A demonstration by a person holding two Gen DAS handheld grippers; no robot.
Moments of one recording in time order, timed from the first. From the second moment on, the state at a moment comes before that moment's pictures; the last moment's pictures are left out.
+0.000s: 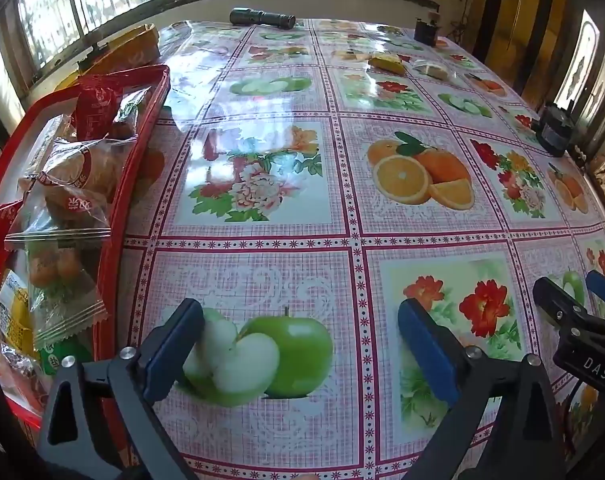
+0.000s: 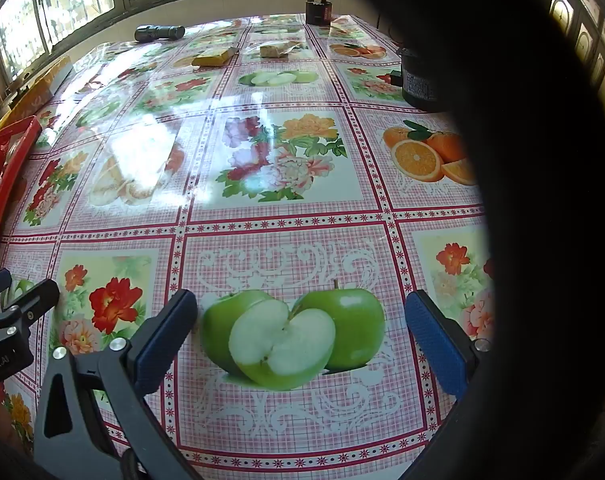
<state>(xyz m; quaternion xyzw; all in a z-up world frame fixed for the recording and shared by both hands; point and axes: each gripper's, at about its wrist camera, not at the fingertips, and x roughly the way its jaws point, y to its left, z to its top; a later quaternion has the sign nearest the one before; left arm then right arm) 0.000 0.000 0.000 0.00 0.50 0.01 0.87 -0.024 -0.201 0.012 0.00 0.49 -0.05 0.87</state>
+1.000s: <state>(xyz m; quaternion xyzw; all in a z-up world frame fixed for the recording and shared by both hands) 0.001 -0.001 -0.001 -0.01 0.49 0.01 0.87 -0.024 -0.201 0.012 0.00 0.49 -0.05 0.87</state>
